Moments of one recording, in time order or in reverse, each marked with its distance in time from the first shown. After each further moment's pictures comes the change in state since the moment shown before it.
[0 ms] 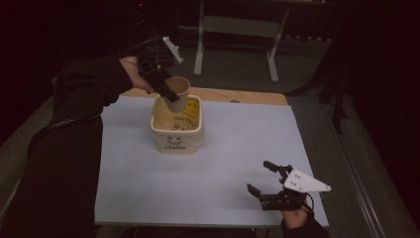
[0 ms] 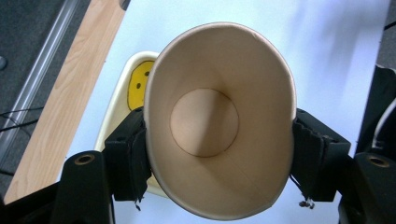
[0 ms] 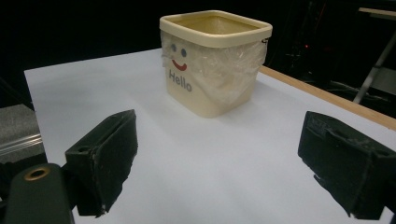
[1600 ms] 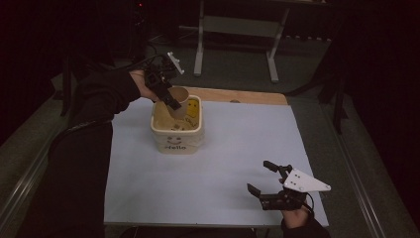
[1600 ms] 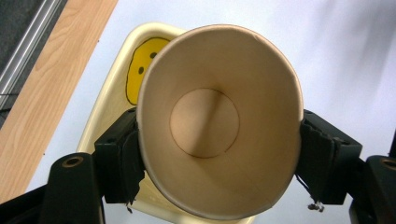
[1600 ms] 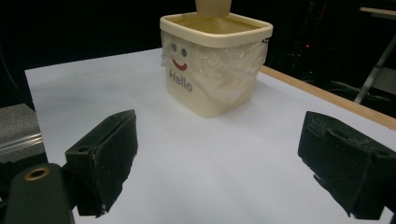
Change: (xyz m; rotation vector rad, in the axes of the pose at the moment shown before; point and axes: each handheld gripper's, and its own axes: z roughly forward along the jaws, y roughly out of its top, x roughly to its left) left arm 0.025 -0.018 0.056 0.025 -0.018 -0.056; right arm -0.001 0.000 0.000 0.000 0.003 0.002
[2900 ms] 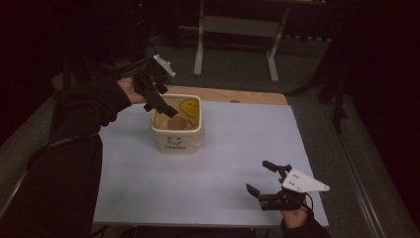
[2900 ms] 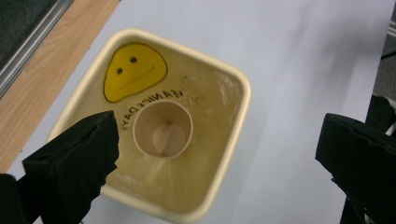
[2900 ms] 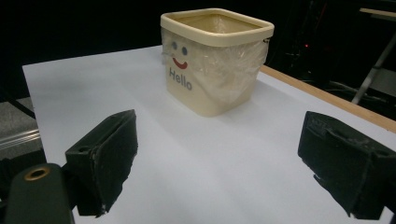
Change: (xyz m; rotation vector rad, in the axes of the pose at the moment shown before) left arm -0.032 -0.025 -0.022 -0.126 -0.022 -0.062; right arm 0.002 0.002 0.001 0.011 -0.004 -0.017
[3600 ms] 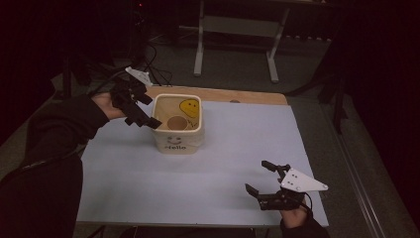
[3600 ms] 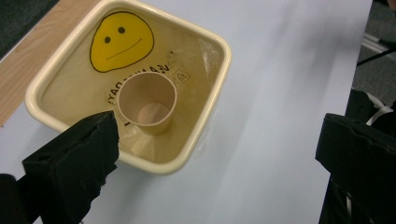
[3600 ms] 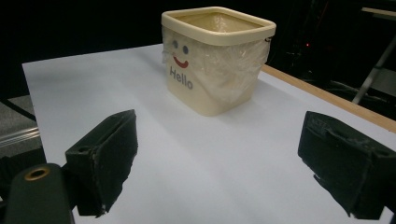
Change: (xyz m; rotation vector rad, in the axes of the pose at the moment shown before) left arm -0.014 -0.055 -0.016 -0.077 -0.009 -0.046; right arm 0.001 0.001 0.002 0.006 0.001 -0.007
